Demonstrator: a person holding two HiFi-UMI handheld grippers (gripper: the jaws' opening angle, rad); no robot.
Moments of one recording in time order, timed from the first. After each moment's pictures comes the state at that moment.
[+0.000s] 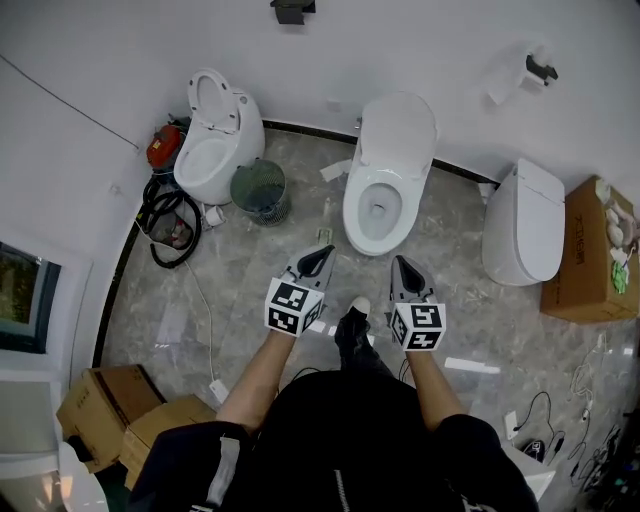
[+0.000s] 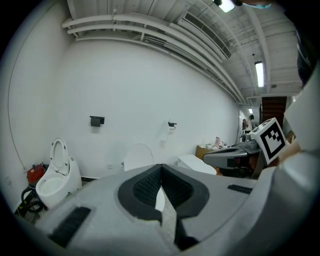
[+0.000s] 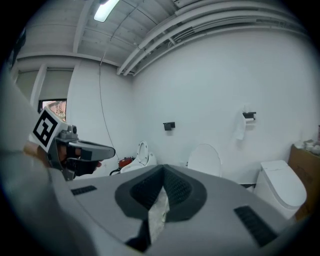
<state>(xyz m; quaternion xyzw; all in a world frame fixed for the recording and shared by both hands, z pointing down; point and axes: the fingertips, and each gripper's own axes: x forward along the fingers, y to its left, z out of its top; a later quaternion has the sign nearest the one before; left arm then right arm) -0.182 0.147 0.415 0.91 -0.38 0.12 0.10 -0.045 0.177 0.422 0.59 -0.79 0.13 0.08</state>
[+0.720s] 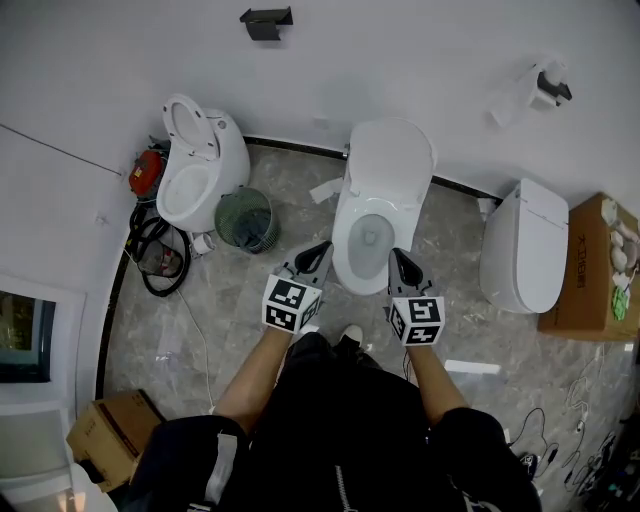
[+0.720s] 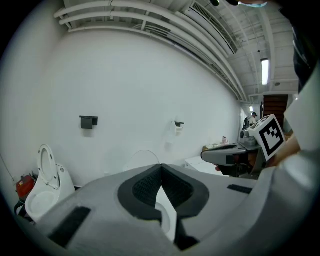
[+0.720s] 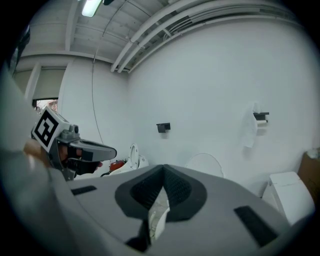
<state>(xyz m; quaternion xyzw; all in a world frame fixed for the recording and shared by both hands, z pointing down) -0.120 -0.069 0.414 0.92 -0.37 0.13 0.09 0.012 -0.040 0.415 0.59 -0.79 0.12 0.09</state>
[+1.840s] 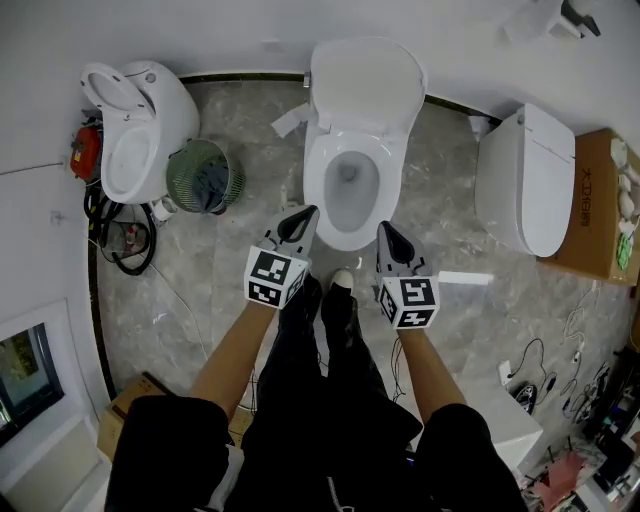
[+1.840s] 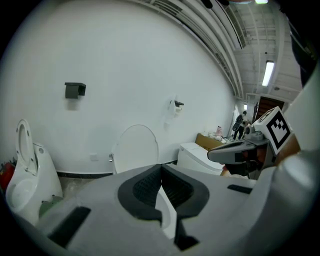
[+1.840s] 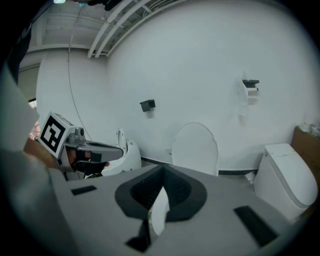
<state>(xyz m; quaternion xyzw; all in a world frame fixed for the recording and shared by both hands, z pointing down) -0.075 -0.162 0.562 0.92 -0.30 0.19 0.15 0.045 -0.103 0.555 0.62 -0.74 0.22 0.13</state>
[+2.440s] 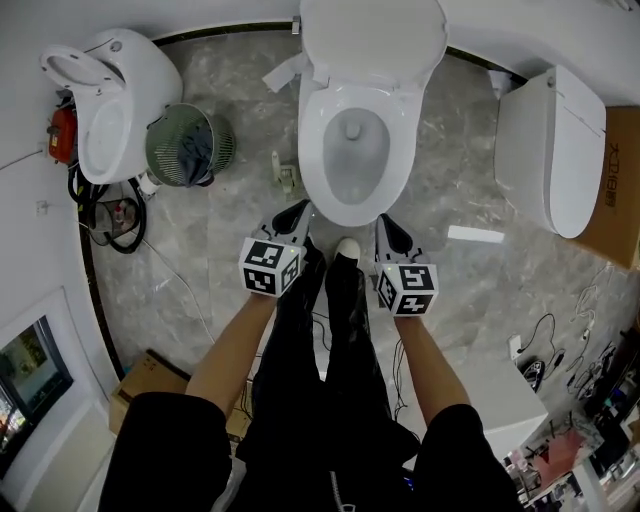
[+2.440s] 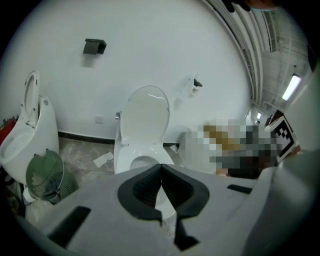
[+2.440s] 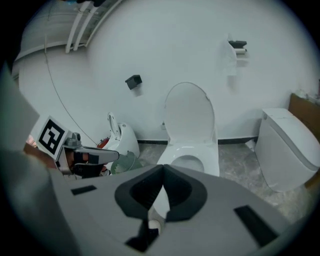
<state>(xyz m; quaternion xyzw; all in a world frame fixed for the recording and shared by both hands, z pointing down) -0.090 -0.147 0.741 0.87 -0.32 0.24 0.28 0.048 -0.085 0.727 0.61 -0.70 0.34 0.16</state>
